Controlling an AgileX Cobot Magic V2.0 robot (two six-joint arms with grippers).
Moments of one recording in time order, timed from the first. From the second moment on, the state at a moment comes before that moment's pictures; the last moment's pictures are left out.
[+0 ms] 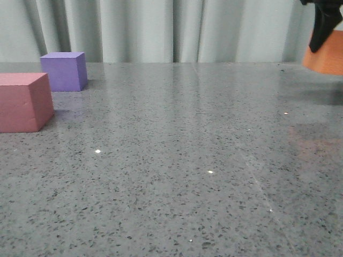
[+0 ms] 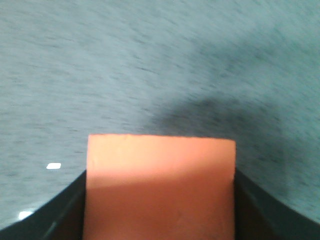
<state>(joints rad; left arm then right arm) -0.01 0.00 0.00 0.21 0.00 -0.22 0.10 1.62 -1.43 0.00 0.86 0.14</state>
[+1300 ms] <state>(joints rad) -0.01 0.00 0.00 0.21 0.00 -0.22 0.67 2.06 -1.90 -0.25 0.99 0.67</state>
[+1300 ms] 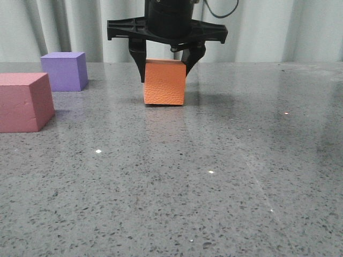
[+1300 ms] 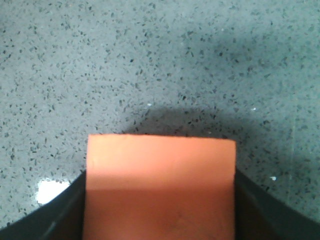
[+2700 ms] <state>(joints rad) -0.01 0.00 0.00 0.21 0.00 -0.22 0.21 1.20 -1.44 -0.29 1.03 0.20</state>
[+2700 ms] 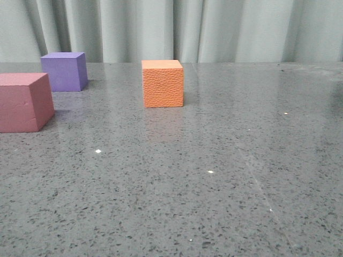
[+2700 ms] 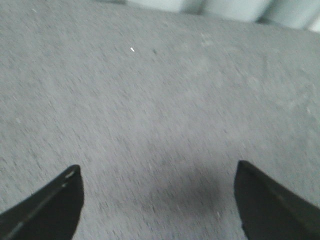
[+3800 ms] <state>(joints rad) -0.01 0.00 0.00 0.21 0.00 -0.22 0.20 0.57 -0.73 -0.31 0.80 0.19</state>
